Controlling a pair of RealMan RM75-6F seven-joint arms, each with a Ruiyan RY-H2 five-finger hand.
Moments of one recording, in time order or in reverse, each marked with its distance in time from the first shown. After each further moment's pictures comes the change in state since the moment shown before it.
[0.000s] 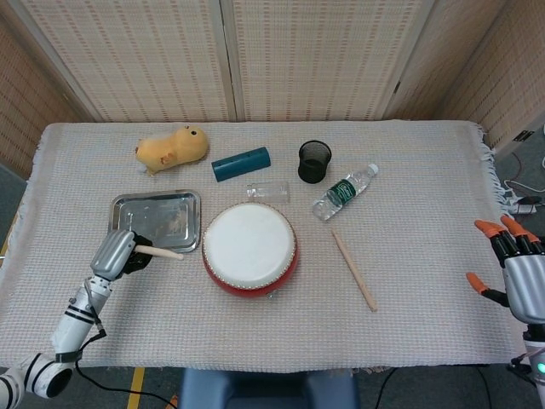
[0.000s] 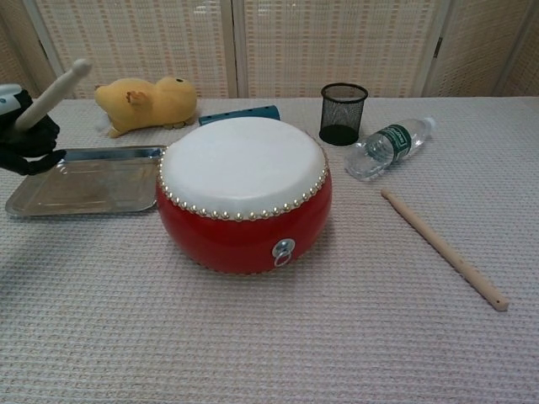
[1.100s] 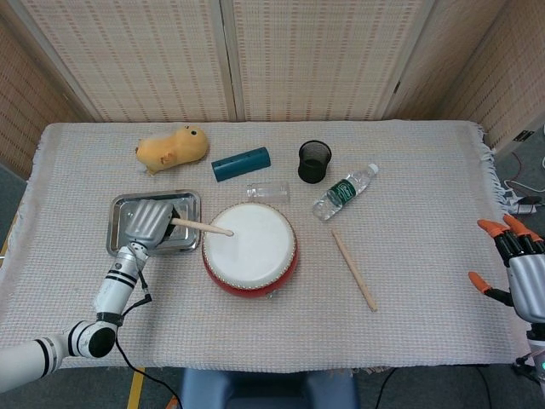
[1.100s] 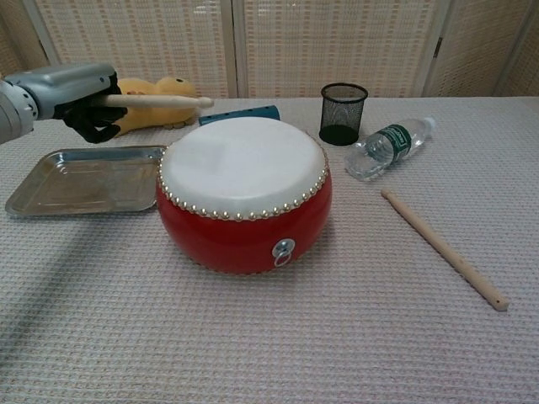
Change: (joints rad) left arm -0.203 -0.030 -0.158 -0.141 -0.431 -0.216 0.716; right arm 0.006 -0.014 -0.007 0.058 -0.007 0.009 0.077
